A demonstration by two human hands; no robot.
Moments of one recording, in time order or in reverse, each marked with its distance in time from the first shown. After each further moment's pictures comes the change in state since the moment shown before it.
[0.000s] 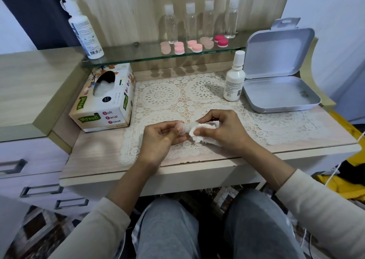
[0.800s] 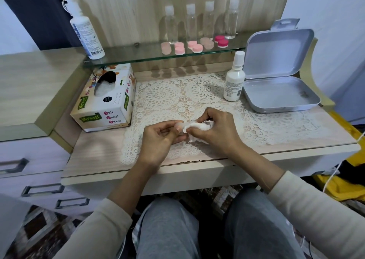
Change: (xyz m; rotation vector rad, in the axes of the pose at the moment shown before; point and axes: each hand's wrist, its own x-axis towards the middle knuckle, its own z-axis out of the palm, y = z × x) left_hand -0.003 0.000 0.000 -0.026 0.017 0.036; right_hand 0.000 0.000 0.016 -0.189 0.157 -0.111
